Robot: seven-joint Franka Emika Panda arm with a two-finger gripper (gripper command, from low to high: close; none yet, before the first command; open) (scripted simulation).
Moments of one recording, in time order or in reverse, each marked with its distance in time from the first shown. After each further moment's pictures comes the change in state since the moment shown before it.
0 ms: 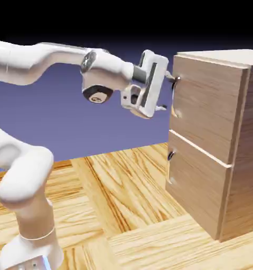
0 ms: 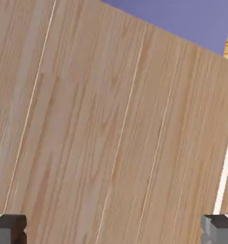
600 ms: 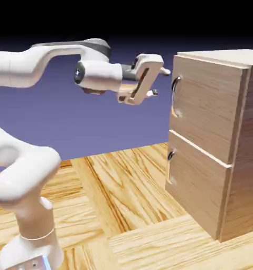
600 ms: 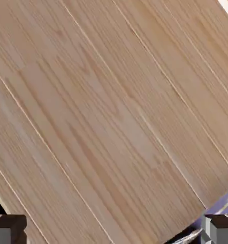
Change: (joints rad) arm -0.282 -0.156 0.332 0.125 0.783 -0.038 0.360
